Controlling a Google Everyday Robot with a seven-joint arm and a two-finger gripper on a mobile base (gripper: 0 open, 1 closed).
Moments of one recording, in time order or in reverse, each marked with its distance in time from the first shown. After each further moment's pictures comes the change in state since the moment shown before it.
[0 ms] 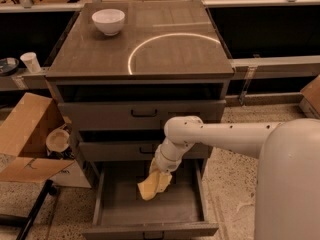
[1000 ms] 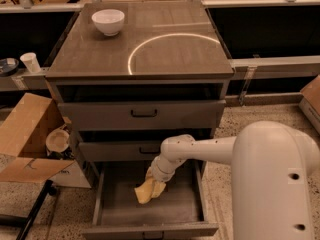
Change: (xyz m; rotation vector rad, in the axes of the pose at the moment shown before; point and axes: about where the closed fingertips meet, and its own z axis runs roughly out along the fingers) arm 0.030 -0.032 0.095 0.084 -0.014 -0.036
